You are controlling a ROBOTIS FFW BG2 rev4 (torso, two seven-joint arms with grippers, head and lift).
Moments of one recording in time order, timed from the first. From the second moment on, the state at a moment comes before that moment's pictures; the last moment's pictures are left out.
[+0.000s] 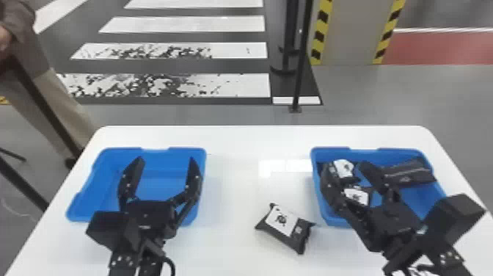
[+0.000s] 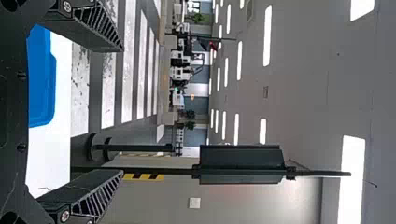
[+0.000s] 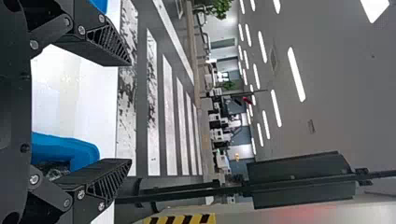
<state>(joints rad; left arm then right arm) 0.42 0.12 -0.11 -1.84 0.06 -0.33 0.13 0.45 -0.21 0.12 -2.04 -0.26 0.05 0.14</state>
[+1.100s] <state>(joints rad) 0.42 0.12 -0.11 -1.84 0.05 -0.32 0.13 0.26 -0.24 0.26 -1.92 -0.21 0.49 0.28</state>
